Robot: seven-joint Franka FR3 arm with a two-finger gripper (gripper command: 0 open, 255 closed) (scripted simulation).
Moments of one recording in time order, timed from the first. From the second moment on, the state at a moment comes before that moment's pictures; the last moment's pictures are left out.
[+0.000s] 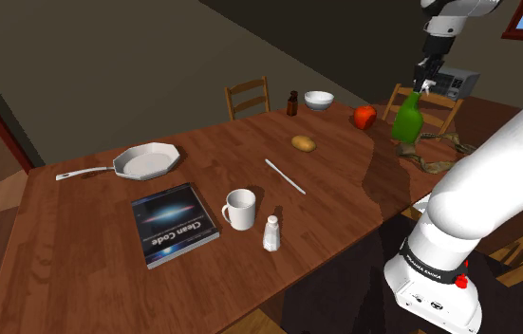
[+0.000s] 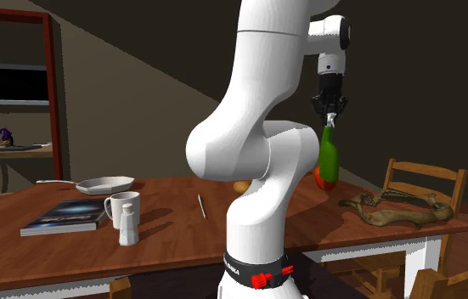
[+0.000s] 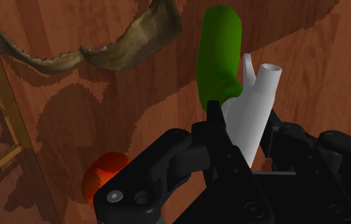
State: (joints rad) arm -0.11 -0.28 -0.87 -1.96 -0.21 1.79 -0.67
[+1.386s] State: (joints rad) arm -0.10 -0.21 -0.95 -2.19 -0.18 2.08 -0.70
